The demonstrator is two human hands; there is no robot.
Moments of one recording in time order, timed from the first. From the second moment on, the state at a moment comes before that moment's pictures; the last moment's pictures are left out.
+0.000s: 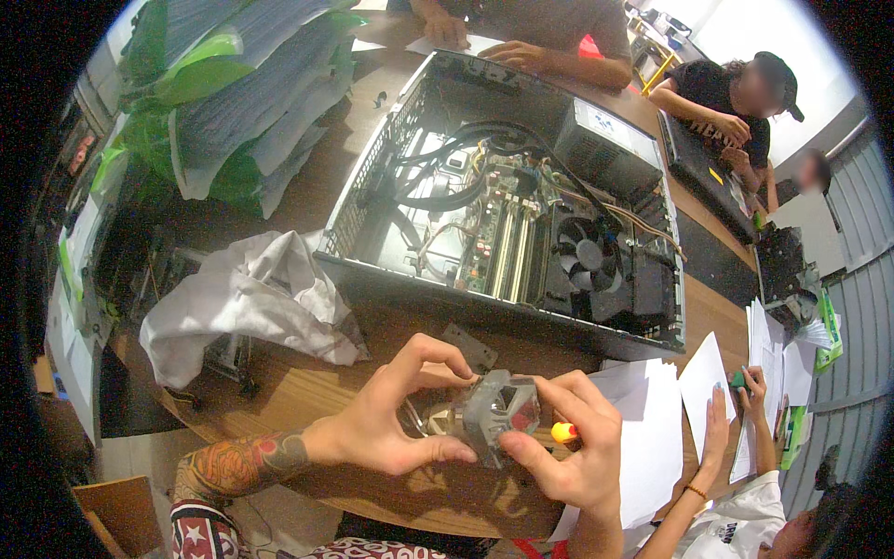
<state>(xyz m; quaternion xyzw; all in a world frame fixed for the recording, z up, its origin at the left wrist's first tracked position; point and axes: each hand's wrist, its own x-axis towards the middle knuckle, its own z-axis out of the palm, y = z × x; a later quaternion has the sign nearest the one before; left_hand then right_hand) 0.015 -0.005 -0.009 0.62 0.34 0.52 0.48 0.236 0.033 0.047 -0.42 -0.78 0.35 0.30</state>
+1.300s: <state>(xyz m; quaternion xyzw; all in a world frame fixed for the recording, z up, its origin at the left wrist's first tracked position) 0.022 -0.004 -0.003 0.50 0.30 0.47 0.66 0.222 0.028 0.034 -0.46 -0.78 0.29 0.30</state>
